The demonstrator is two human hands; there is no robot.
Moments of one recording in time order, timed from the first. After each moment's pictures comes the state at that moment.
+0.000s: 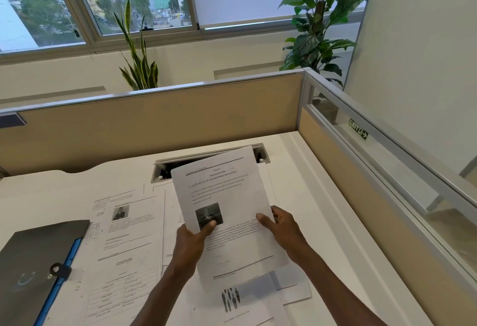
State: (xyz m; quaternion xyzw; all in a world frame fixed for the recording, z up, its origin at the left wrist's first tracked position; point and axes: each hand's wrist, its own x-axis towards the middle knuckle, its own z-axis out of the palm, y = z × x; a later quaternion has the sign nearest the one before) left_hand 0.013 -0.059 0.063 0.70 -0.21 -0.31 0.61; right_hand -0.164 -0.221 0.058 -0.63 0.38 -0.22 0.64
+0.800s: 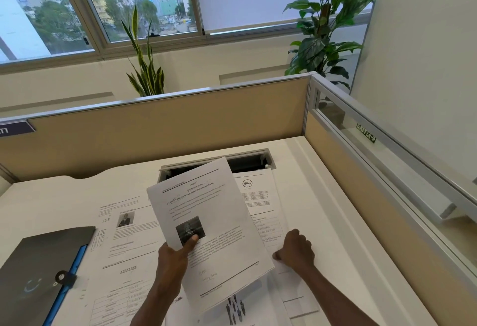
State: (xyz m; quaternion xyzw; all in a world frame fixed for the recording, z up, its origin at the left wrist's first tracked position) left_hand 0.039 -0.033 0.054 0.75 -0.11 -0.25 0.60; right_hand -0.155 -0.235 0.009 -0.75 0.60 0.05 0.28
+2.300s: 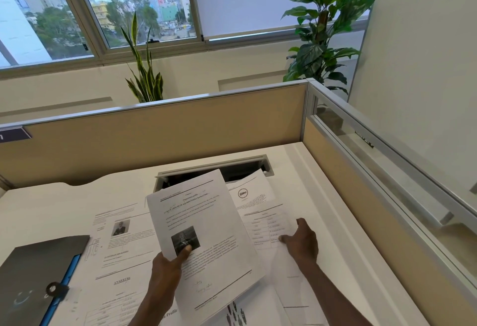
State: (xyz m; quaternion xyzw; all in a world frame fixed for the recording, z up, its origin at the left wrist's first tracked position) left_hand 0.045 -0.036 0.049 0.77 -0.09 -0.27 0.57; right_hand -0.156 -0.267 0.021 -0.67 0.61 -0.19 0.37
